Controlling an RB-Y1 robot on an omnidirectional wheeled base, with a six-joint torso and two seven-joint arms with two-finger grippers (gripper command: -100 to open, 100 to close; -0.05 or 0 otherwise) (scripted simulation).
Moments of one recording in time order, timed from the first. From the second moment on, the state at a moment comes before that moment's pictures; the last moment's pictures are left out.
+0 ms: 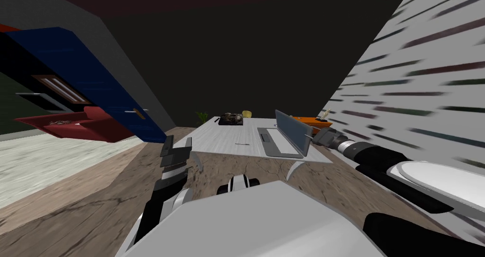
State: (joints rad) left arm 0.54 0.05 0.04 -2.23 0.08 -0.54 0.11; right arm 1.40 -1.03 -0.96 -2.31 1.00 0.09 0.38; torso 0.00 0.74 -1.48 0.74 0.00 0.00
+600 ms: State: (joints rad) left arm 0.54 0.05 0.04 -2.23 0.08 -0.54 0.11; right arm 1.42 -1.08 -0.85 -2.29 1.11 0.22 0.48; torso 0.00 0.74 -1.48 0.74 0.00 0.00
